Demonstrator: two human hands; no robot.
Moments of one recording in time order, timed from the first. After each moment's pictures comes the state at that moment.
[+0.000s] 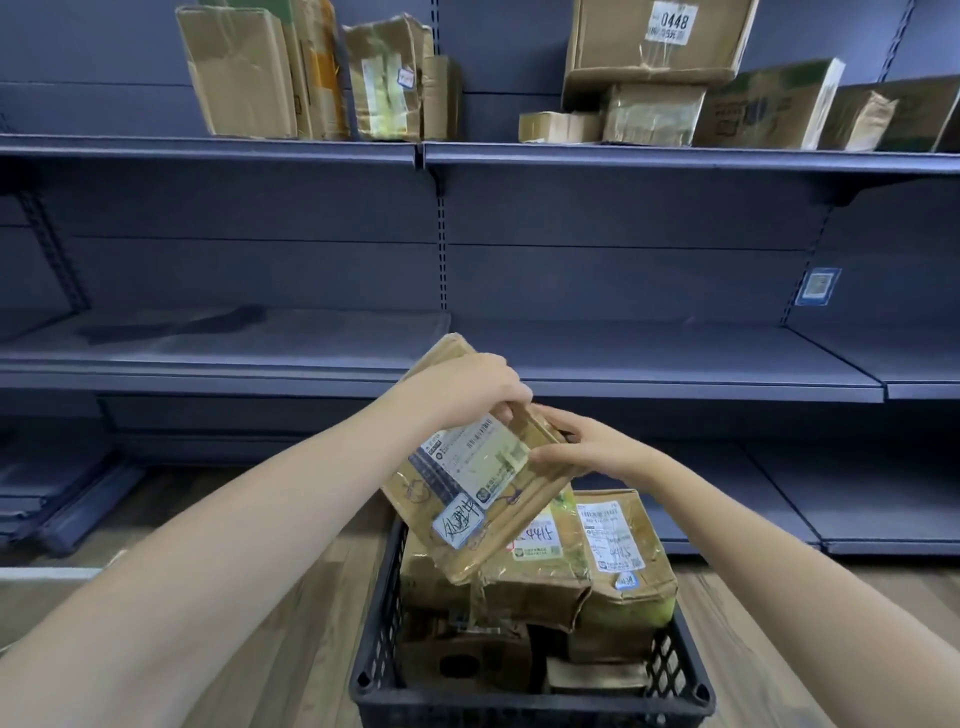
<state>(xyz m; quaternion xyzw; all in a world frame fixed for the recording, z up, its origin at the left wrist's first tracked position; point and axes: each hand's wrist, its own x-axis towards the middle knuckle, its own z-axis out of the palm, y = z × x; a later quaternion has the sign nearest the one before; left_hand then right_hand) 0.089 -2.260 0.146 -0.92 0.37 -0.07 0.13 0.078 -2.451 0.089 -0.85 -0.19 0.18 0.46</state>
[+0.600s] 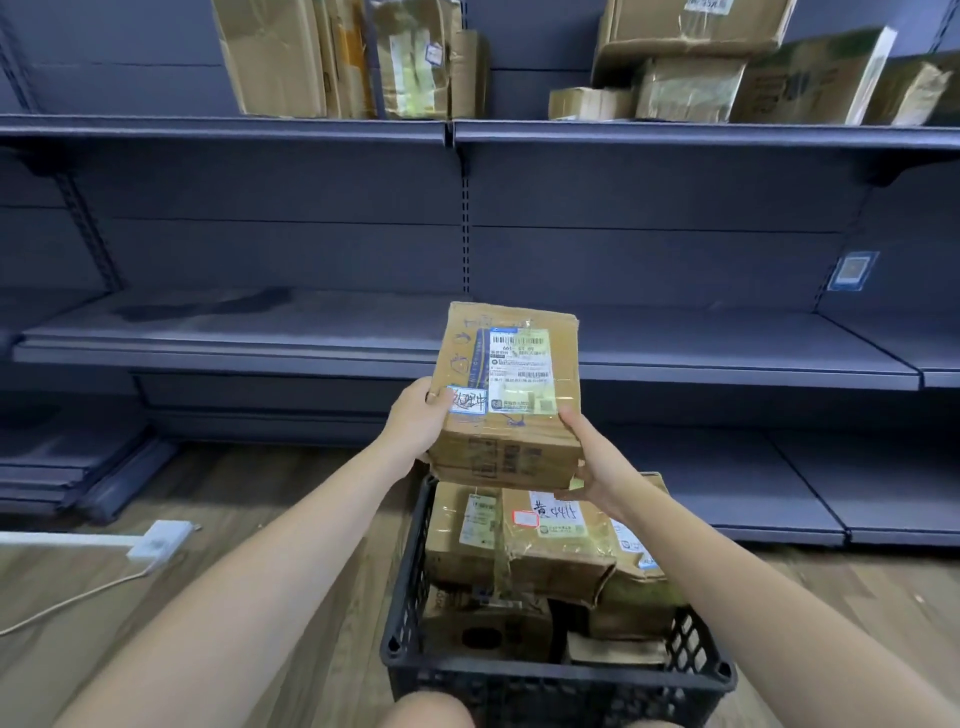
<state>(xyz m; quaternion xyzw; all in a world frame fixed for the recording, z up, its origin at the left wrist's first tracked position) 0.039 -2.207 0.086 -0.82 -0.10 -0.05 -0.56 0.054 -2.409 0.047 -0.72 0.04 0.17 0.67</state>
